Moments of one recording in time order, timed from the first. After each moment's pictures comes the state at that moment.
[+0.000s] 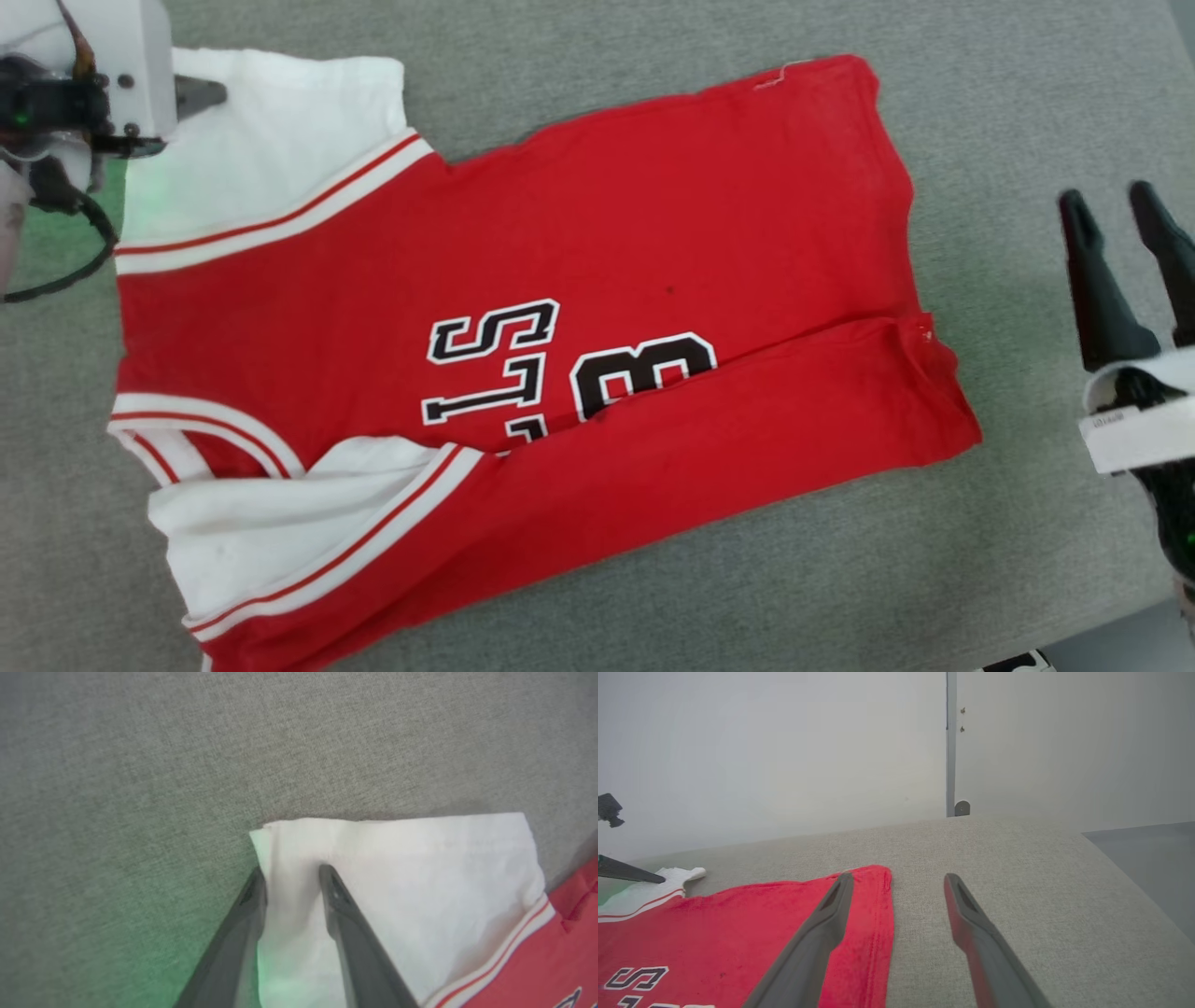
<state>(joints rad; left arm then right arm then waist) -1.43 0.57 -0.85 0.96 -1.06 -0.12 0.83 -0.35 -0.38 0.09 -0.03 0.69 0.13 -0.07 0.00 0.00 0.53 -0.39</state>
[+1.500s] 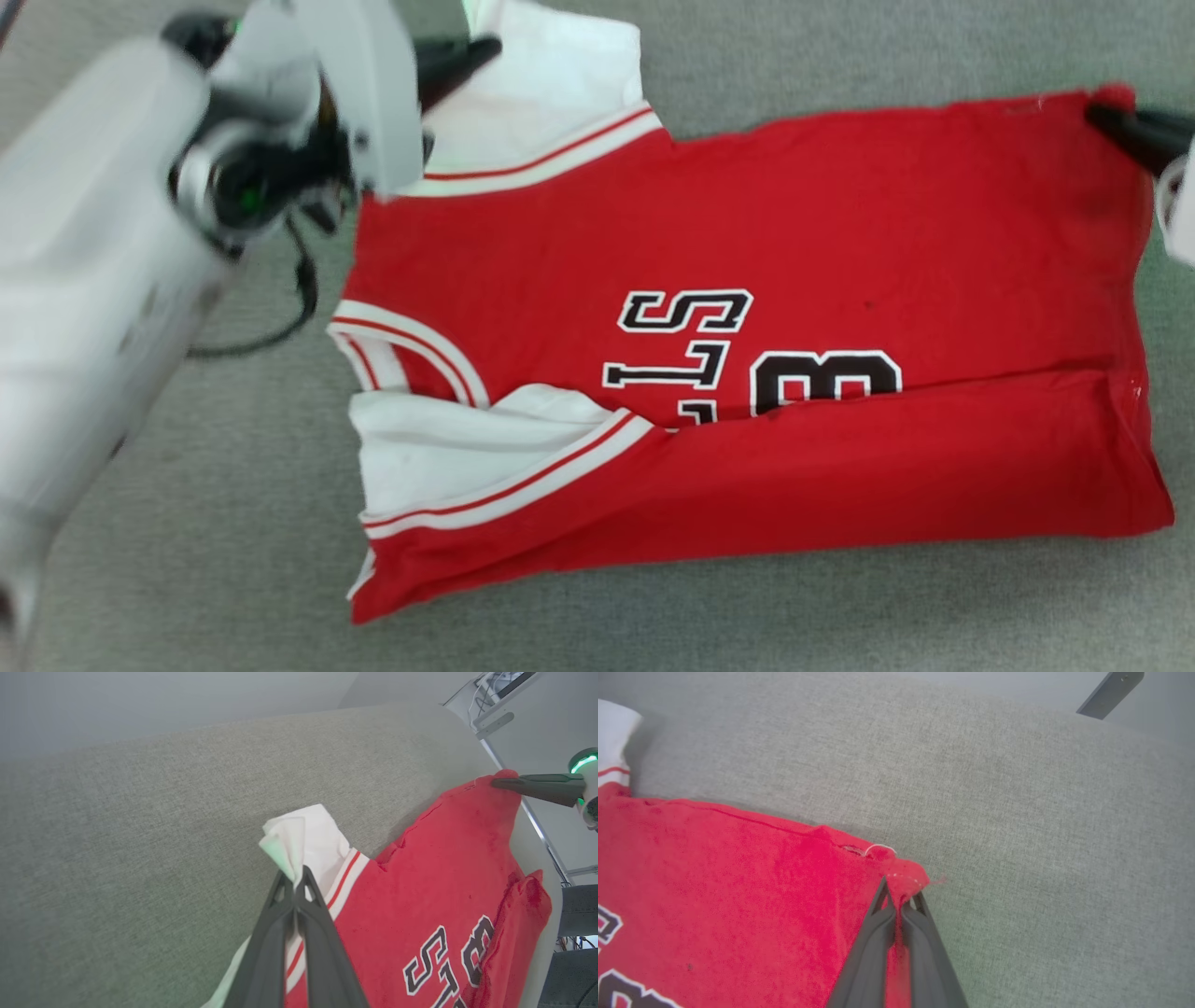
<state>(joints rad) -1.34 0.55 -0.96 0.51 -1.31 -0.13 0.48 -1.01 -0.70 0.58 0.42 0.97 0.13 0.56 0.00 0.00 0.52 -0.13</state>
